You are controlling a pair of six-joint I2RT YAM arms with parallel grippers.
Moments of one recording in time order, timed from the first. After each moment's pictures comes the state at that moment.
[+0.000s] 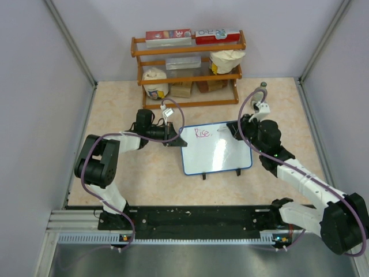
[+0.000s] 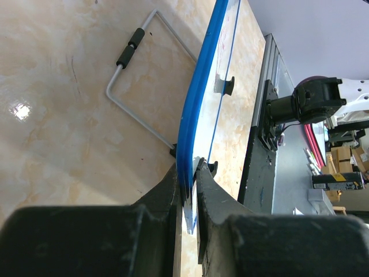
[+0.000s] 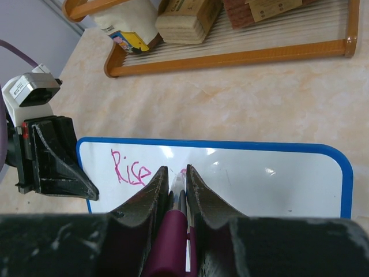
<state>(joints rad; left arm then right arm) -0.27 1.74 0.86 0.25 1.11 -0.34 0.42 1.06 0.60 0.28 -0.06 0.46</state>
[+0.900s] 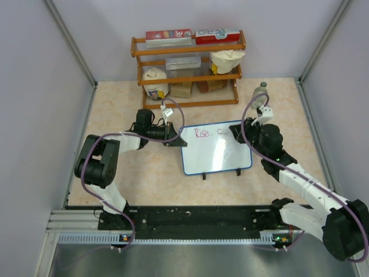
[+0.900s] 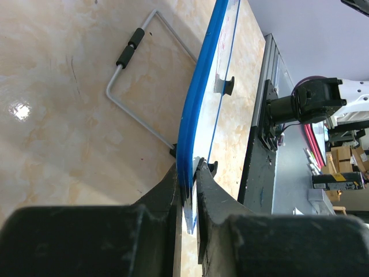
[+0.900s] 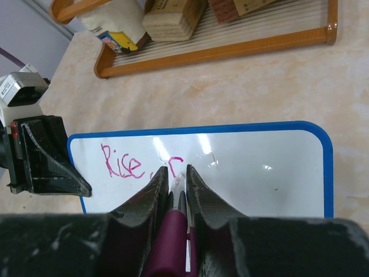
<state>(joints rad) -0.27 1.74 0.86 0.25 1.11 -0.34 0.42 1.00 0.55 0.25 -0.02 0.49</state>
